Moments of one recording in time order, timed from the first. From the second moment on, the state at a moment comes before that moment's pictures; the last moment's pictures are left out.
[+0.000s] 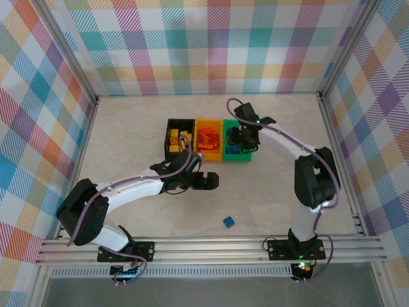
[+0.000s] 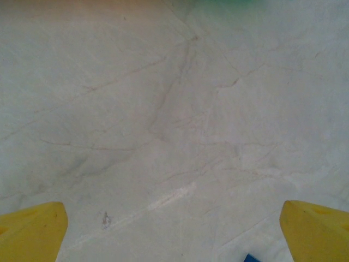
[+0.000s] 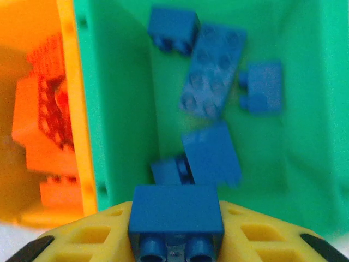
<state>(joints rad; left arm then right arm) -0.81 1.48 0.87 -0.33 0.13 -0.66 0.46 1.86 1.45 -0.66 -0.02 0.62</state>
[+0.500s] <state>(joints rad) -0.95 1.55 0.94 -0.42 0.12 -0.52 0.45 1.80 1.46 -0.62 0.01 0.61</state>
